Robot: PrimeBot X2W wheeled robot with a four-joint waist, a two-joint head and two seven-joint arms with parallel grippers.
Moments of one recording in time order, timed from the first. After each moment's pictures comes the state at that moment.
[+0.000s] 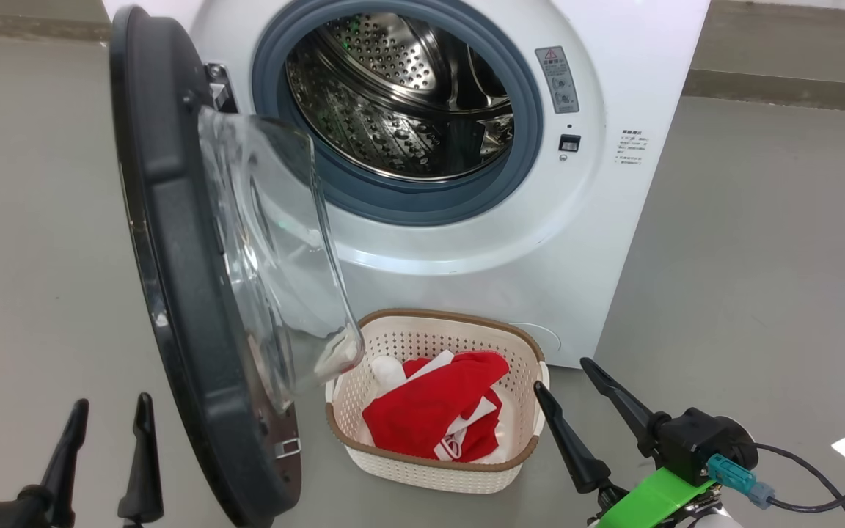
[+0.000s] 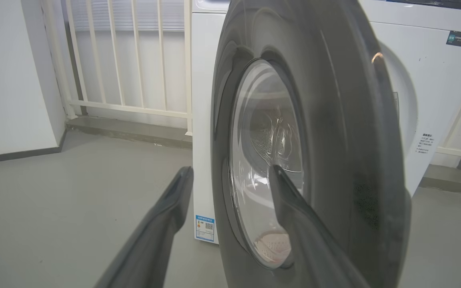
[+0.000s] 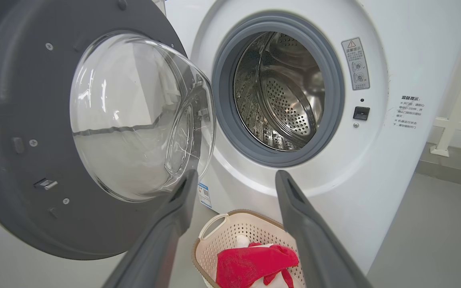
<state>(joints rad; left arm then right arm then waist) 0.04 0.23 0.00 0.04 -0.39 0.05 -0.23 -0.10 -0.10 0.32 0.28 0.33 0.12 -0.26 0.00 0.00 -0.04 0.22</state>
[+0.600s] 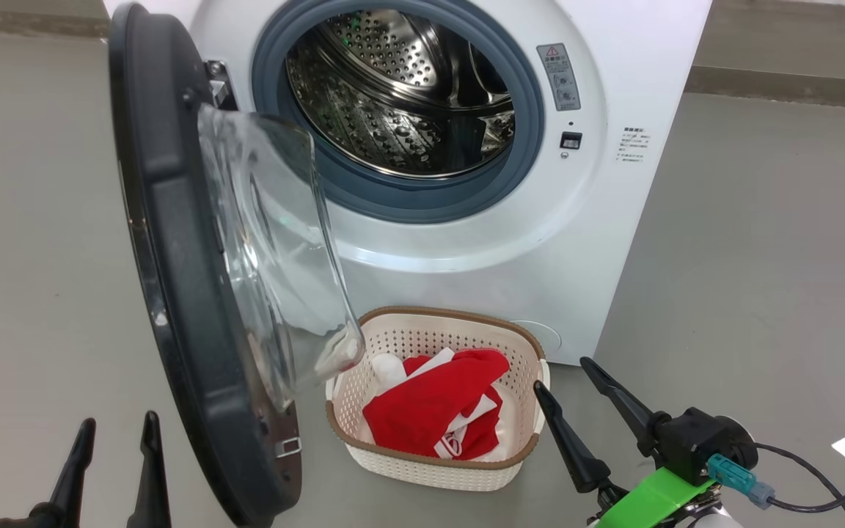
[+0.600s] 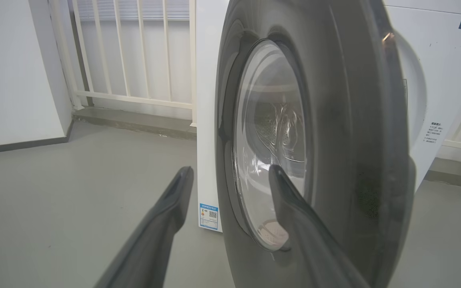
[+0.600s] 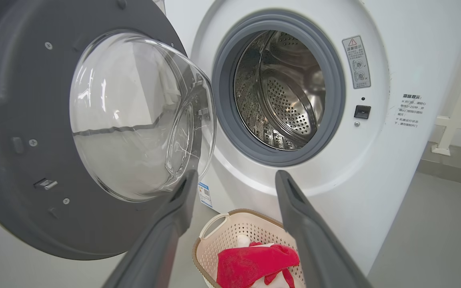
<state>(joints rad) 0.08 0.21 0.00 0.04 -0.37 0.08 -0.24 -0.10 -0.10 0.32 0.28 0.33 0.12 -0.26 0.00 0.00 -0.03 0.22</state>
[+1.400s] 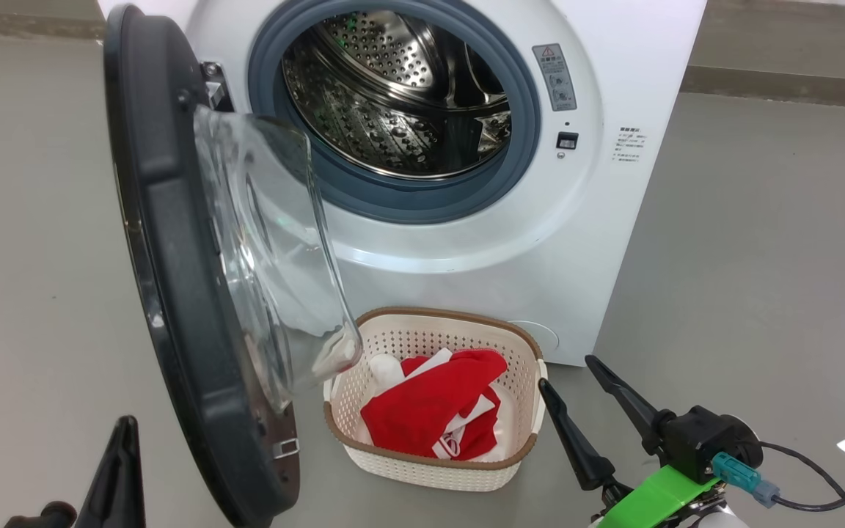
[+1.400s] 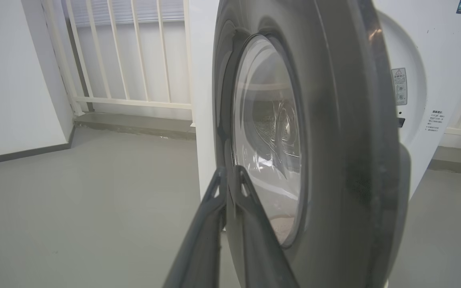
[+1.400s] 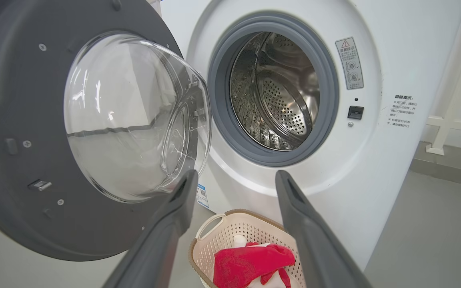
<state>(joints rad) 0.08 0.23 -0.03 0.04 -0.33 0.10 -0.24 -0.10 -0.10 0.31 0.28 0.33 0.12 -0.26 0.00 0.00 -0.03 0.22</state>
